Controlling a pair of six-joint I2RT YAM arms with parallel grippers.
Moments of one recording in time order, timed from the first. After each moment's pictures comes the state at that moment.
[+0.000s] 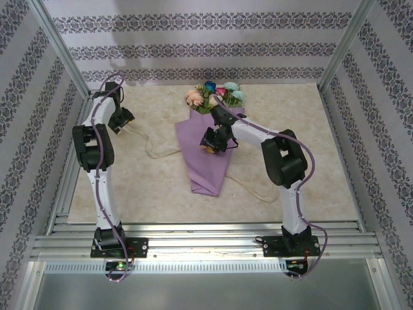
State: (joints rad) left arm 0.18 2.39 2.07 -1.00 -0.01 -0.69; right arm 0.50 2.15 1.59 -0.61 -0.40 0.94
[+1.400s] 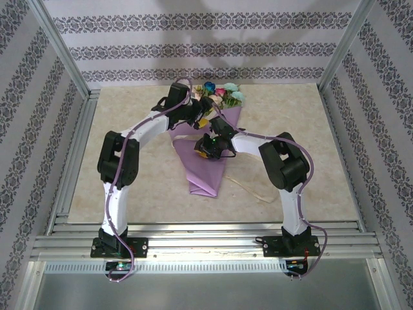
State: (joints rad) left arm -0.36 2.09 1.70 -0.23 0.58 -1.17; right arm 0.54 2.09 1.34 -0.20 -0.49 1.02
